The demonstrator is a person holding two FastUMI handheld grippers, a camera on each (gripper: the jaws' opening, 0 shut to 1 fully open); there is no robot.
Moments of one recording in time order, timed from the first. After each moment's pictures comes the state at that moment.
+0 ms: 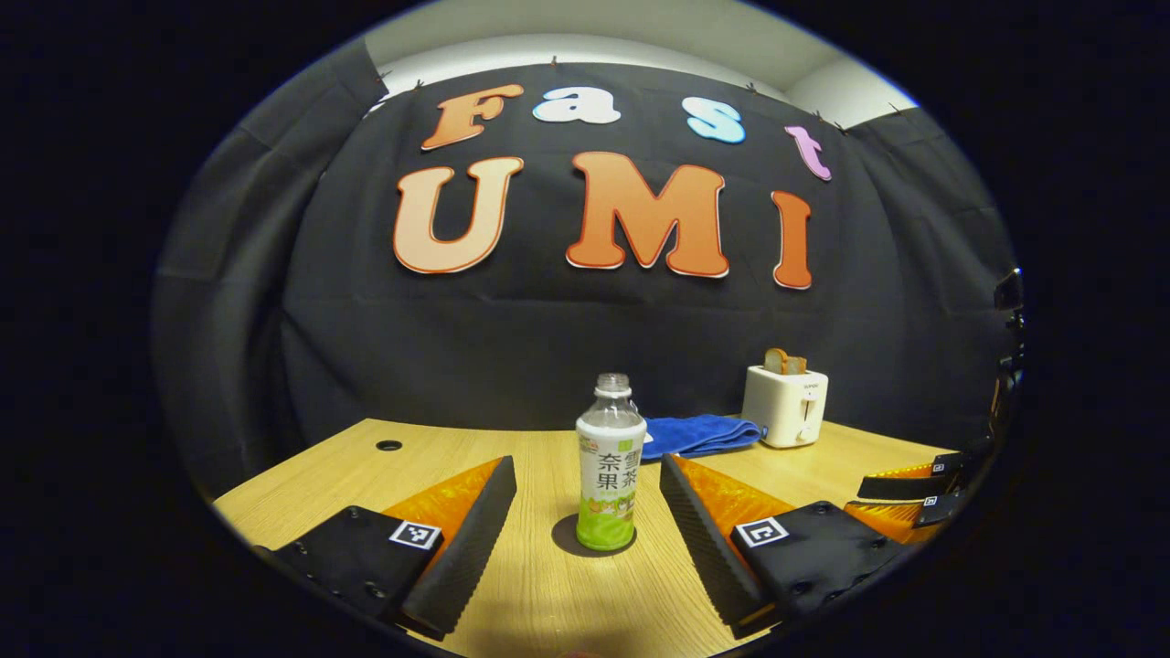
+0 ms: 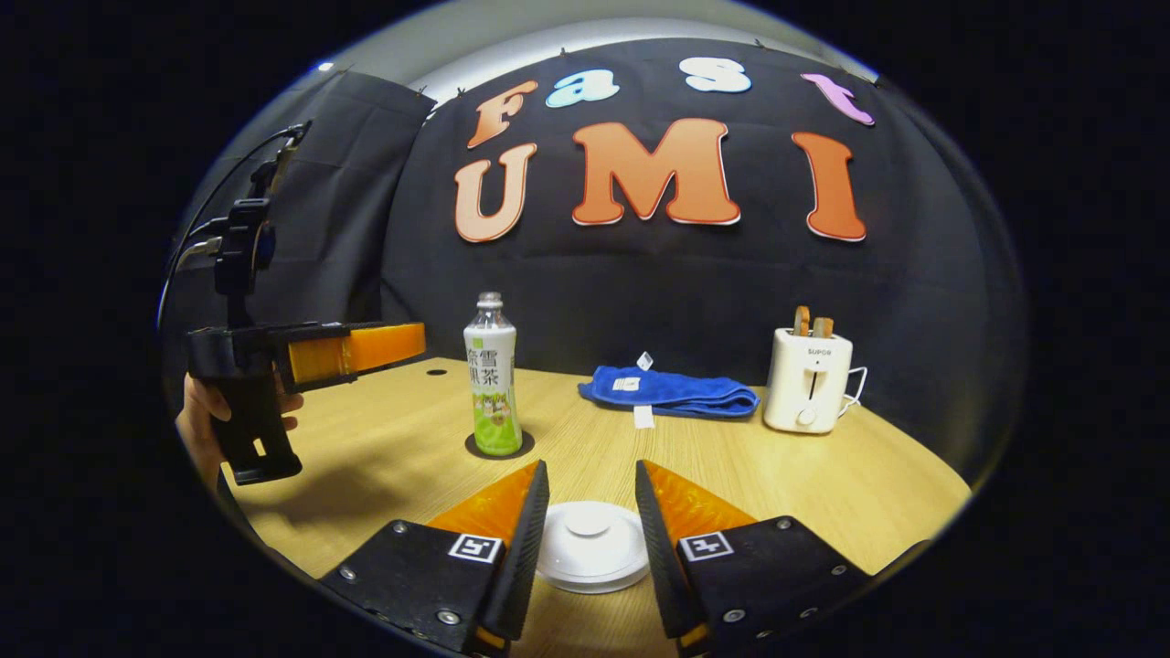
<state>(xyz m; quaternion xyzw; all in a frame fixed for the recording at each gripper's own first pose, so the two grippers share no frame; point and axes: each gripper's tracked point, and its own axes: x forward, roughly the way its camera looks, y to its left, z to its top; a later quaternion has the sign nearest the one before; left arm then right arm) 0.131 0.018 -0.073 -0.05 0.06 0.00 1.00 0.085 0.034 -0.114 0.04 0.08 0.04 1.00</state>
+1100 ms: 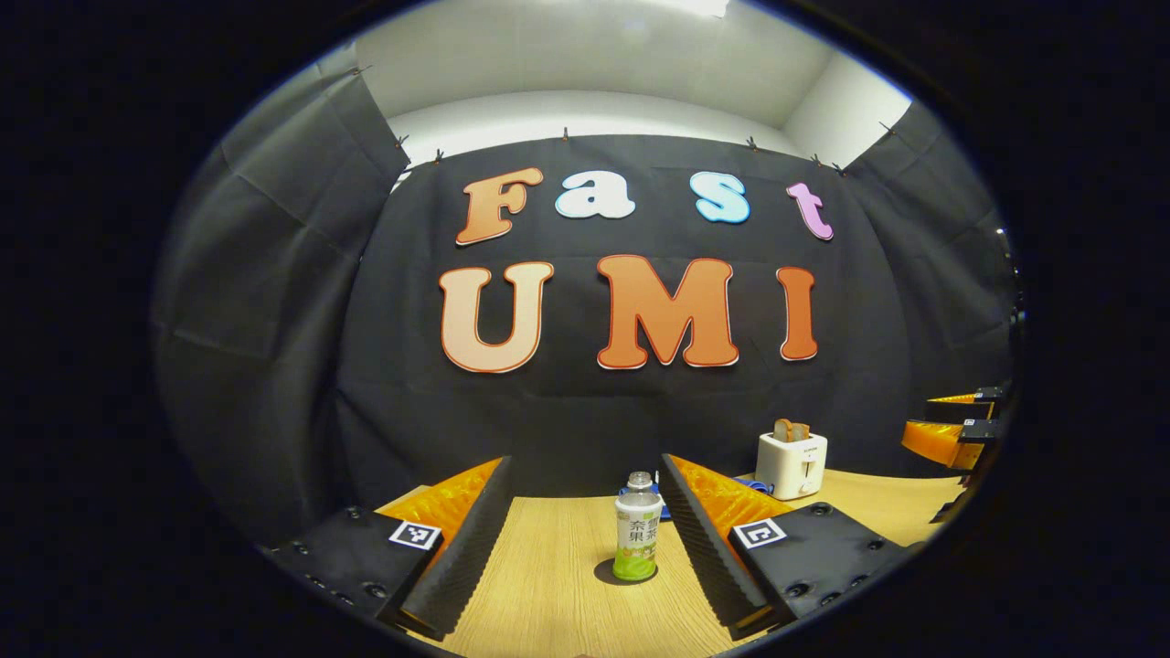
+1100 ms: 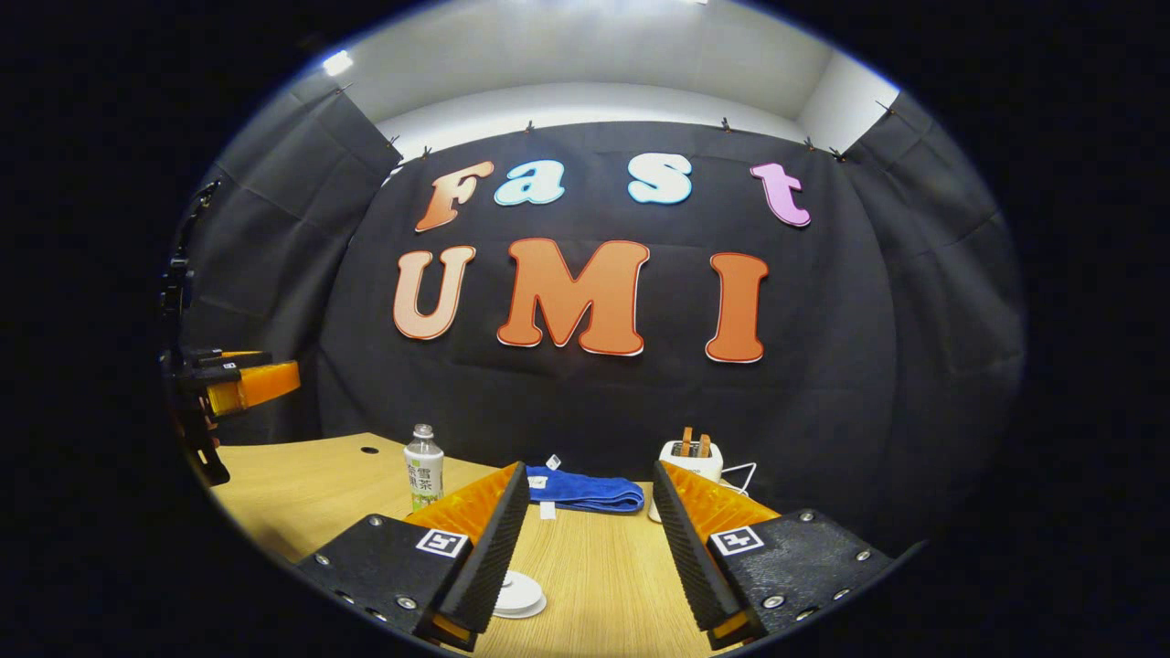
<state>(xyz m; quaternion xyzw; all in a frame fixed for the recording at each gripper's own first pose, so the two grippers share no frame) 0.045 0.043 0.046 -0.02 -0.04 0.04 1.00 0.022 -0.050 0.023 0.00 -0.05 -0.08 1.00</state>
